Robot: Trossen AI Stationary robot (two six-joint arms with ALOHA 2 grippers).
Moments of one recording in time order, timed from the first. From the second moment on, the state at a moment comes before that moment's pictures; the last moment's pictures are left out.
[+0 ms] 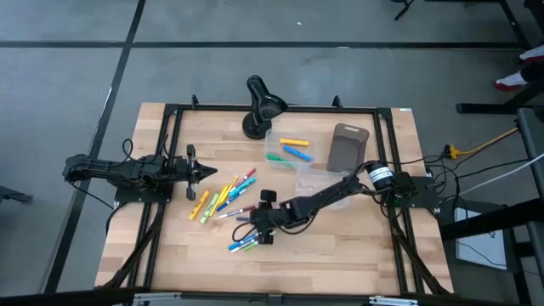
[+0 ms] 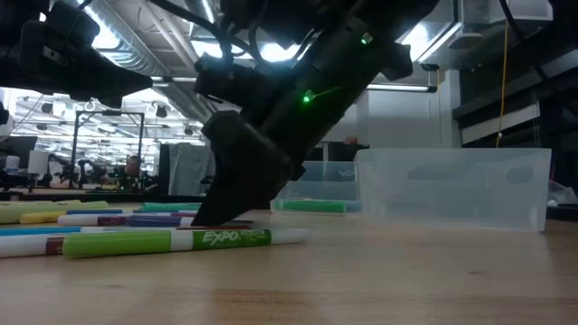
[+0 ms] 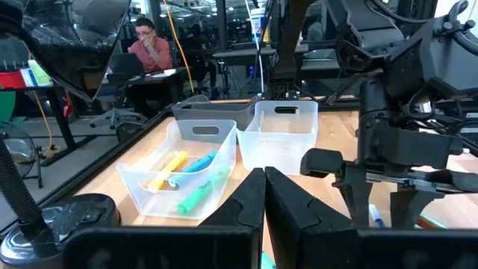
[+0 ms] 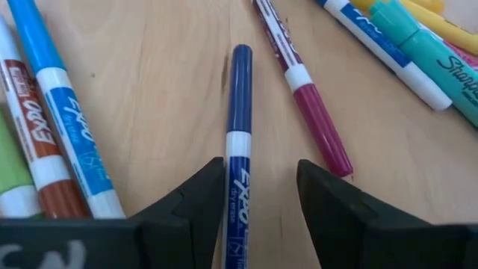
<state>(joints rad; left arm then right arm) -0.07 0.08 0.01 0.04 -0.21 0.05 0.28 2.20 1.47 -0.14 0.34 0.16</state>
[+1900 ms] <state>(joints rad) -0.07 0.08 0.01 0.04 -0.22 0.05 0.25 2.19 1.83 -0.35 0.22 0.02</state>
